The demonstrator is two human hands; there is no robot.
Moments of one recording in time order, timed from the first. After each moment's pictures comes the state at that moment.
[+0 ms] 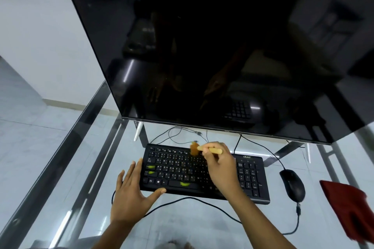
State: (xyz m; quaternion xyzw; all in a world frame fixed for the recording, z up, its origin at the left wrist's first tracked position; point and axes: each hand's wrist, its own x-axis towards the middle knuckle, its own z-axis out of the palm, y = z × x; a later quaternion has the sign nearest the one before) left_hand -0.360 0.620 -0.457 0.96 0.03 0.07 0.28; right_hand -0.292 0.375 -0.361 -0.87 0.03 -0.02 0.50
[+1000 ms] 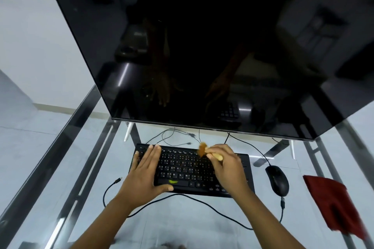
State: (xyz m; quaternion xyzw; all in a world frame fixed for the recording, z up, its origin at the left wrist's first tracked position) left_hand -0.323 0.582 -0.421 0.97 -0.15 -0.03 0.20; right_hand -0.304 0.316 -0.361 -0.91 -0.06 -0.05 0.41
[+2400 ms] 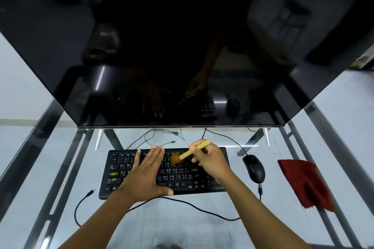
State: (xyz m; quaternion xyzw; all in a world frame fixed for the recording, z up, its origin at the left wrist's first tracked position) left_hand -0.291 0.520 -0.412 0.95 -0.23 -0.15 0.12; right_hand -0.291 0.295 -0.351 -0.84 0.10 0.08 0.53
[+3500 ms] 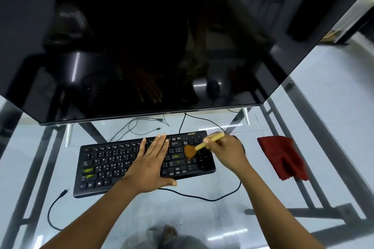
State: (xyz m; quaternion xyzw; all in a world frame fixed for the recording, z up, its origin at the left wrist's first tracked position) left_hand -0.291 0.458 -0.419 0.93 -0.32 -0.15 0.09; right_hand -0.323 0.206 -0.358 -0.90 0.16 0.05 0.40
